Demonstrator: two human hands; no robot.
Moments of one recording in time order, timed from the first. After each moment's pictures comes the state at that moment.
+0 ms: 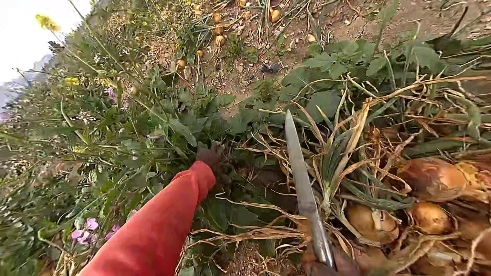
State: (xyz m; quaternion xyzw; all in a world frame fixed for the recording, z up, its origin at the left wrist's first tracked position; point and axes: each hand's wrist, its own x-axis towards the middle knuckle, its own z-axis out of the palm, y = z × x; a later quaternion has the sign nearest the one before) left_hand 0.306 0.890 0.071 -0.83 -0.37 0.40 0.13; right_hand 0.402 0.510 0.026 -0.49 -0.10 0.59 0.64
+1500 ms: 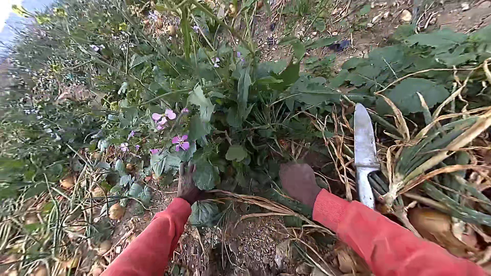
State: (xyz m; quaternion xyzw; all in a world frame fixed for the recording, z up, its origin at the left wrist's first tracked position) left_hand 0.038 0.777 0.044 -0.80 -0.58 0.14 -0.02; right_hand 0.350 0.706 0.018 -0.67 -0.68 0.28 -0.06
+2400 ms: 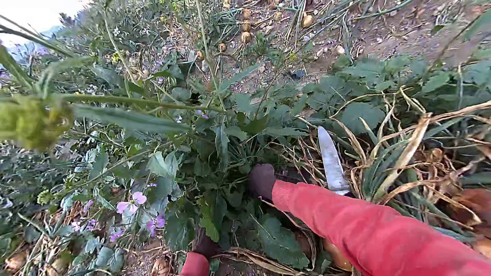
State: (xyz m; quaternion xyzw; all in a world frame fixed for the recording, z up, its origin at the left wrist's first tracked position) left_hand 0.124 0.748 0.017 -0.68 -0.67 0.23 -0.20; right_hand 0.370 0.806 0.017 -0.66 -0.65 0.36 -0.06
